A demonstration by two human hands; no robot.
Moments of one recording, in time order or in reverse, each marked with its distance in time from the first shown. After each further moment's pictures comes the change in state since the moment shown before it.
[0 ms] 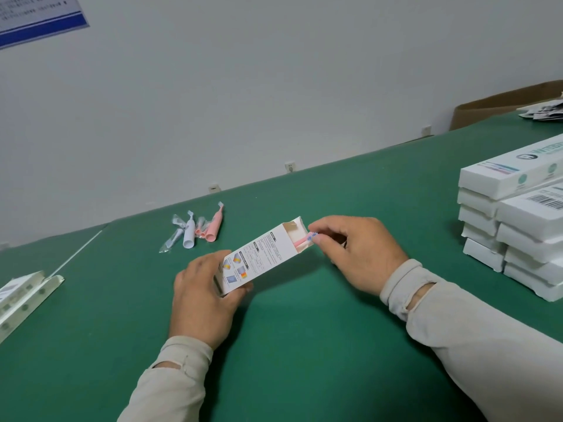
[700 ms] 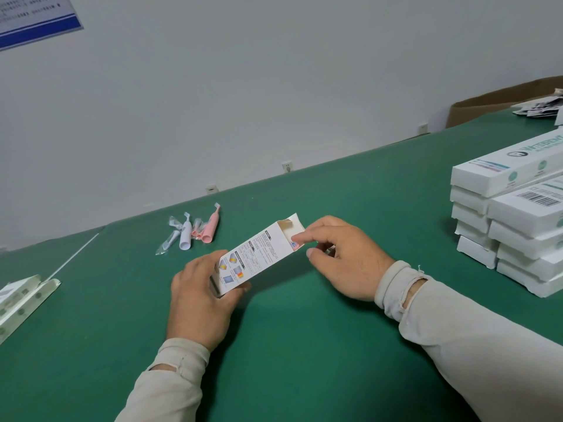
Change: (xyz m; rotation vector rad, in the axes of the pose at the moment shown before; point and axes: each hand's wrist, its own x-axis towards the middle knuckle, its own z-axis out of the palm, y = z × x) left_hand -0.002 0.007 0.001 -0.059 0.040 0.032; right_hand -0.001 0.010 0.012 0.126 -0.159 0.025
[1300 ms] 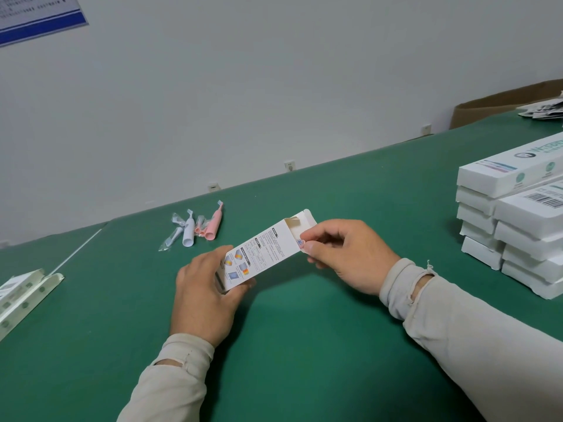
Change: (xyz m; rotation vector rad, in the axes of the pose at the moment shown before) left_hand 0.000 0.002 -0.002 0.003 -0.003 0.015; right_hand -0.002 -0.009 0.001 0.390 0.045 0.118
